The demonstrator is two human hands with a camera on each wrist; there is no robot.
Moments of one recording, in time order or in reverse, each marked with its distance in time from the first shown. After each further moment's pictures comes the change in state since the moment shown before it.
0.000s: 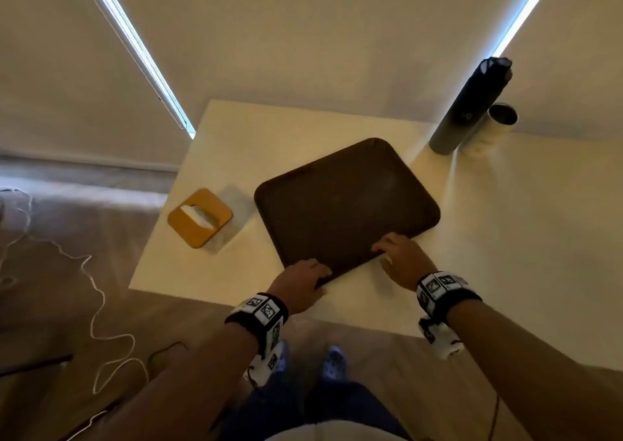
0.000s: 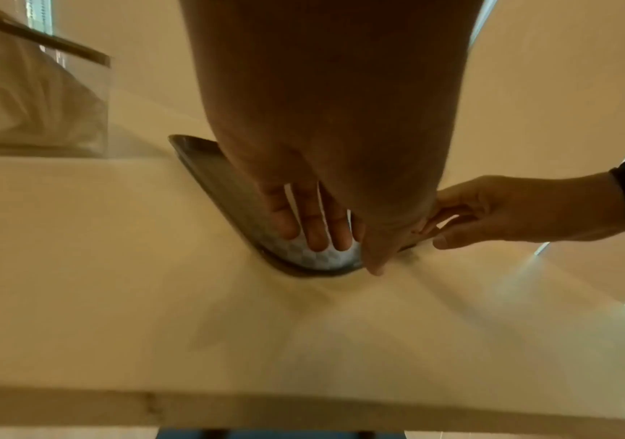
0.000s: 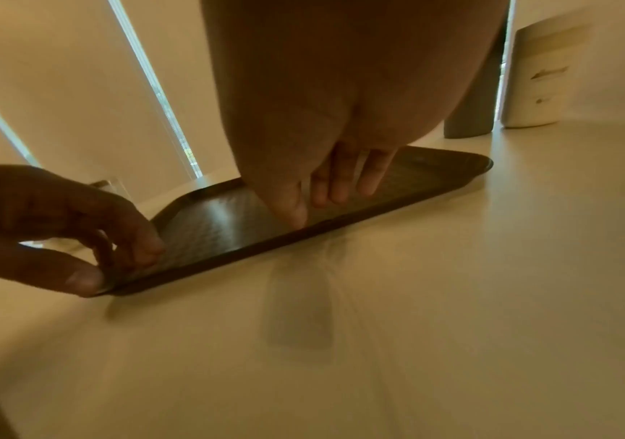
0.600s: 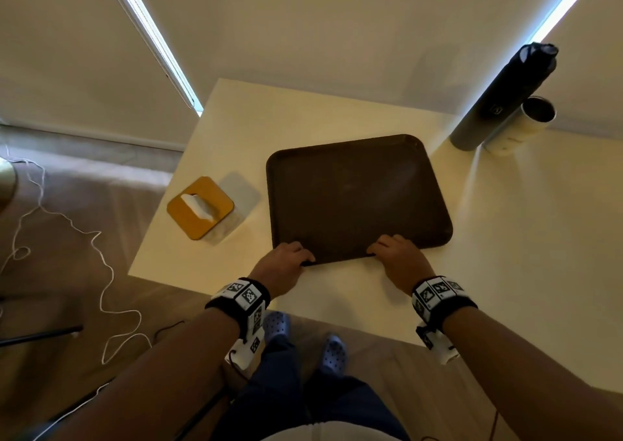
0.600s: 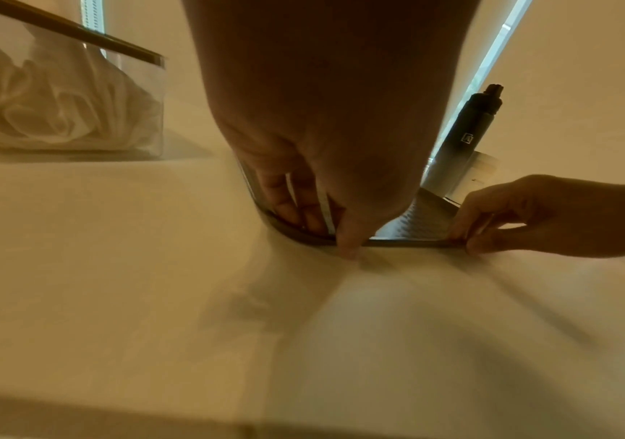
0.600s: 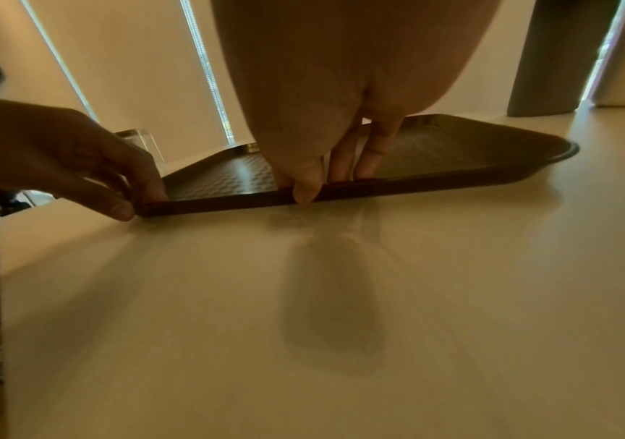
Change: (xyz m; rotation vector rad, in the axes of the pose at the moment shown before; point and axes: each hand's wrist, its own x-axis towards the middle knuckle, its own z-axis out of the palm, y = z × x) left_hand 0.010 -0.039 -0.016 0.059 0.102 -0.089; right_hand 0.023 0.002 0.019 -0.114 -0.043 -0.105
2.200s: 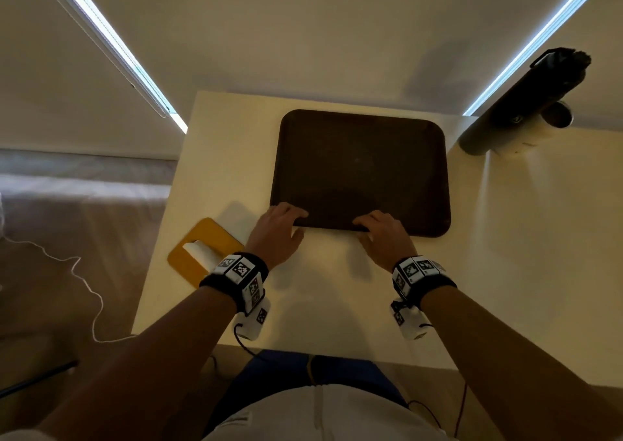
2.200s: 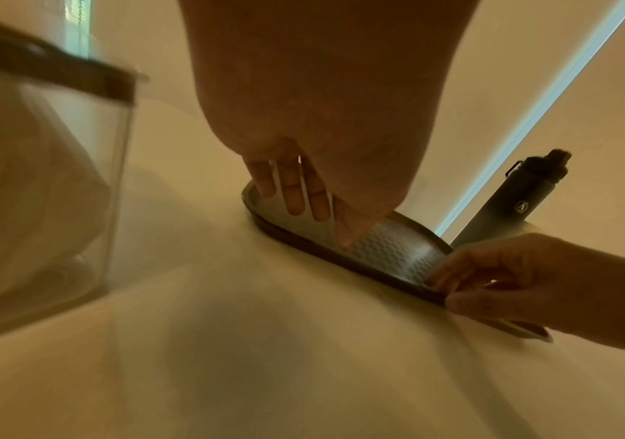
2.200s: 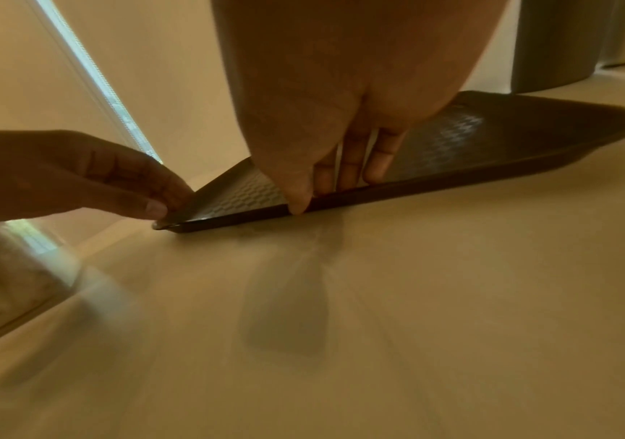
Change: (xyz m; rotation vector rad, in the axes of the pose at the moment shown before) left_hand 0.095 -0.073 -0.088 -0.092 0.236 0.035; right_hand 0.122 -0.031 -0.015 0.151 0.040 0.276
